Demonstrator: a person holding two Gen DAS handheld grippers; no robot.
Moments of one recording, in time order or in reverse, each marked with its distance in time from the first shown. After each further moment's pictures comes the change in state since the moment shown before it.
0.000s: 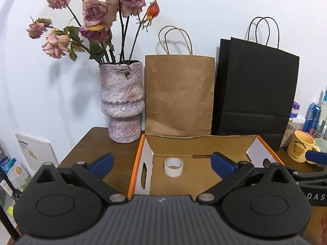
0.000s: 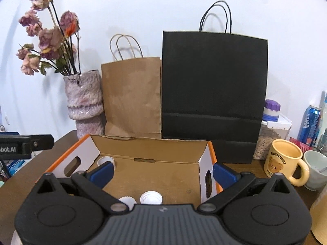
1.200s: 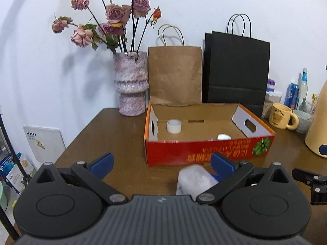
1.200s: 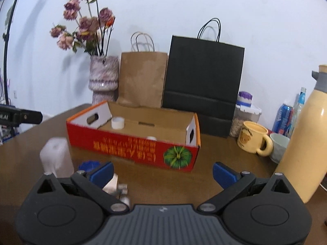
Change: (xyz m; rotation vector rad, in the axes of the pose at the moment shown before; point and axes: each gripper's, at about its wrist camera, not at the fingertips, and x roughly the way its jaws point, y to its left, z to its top) left arm -0.120 0.026 -0.090 0.038 0.006 -0.032; right arm -0.143 0.009 -0.103 -0.125 0.021 -0.040
